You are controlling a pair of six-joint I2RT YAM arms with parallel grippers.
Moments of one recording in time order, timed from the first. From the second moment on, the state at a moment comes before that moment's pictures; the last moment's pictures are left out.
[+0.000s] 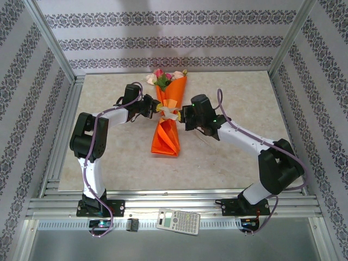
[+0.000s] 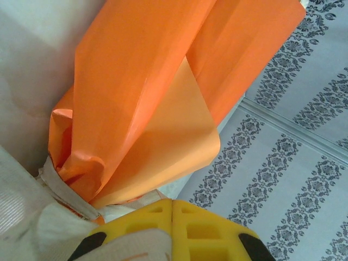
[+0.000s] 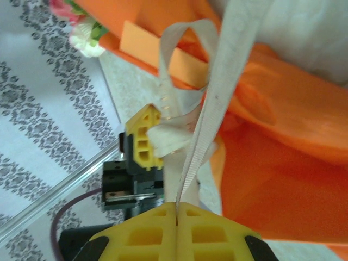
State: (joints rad) left arm -0.23 2.00 1.28 0.09 0.63 -1.52; right arm 0.57 1.55 1.05 -0.14 -0.15 1.97
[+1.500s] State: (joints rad) left arm -0.22 1.97 1.24 0.03 0.62 -1.50; right arm 0.45 1.75 1.18 -0.07 -0.33 1.90
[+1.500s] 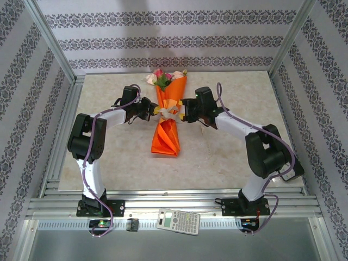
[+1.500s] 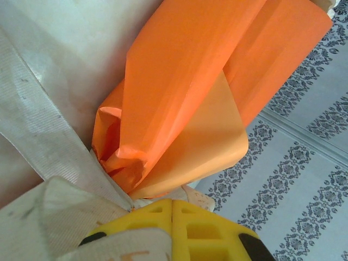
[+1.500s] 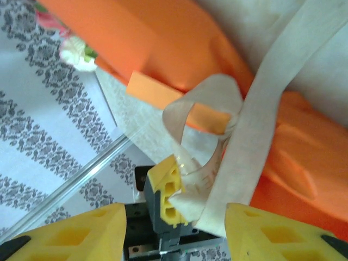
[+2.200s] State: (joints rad) left arm -0.22 1.97 1.24 0.03 0.63 -1.50; right arm 0.47 1.98 1.41 -0.18 -0.33 1.85
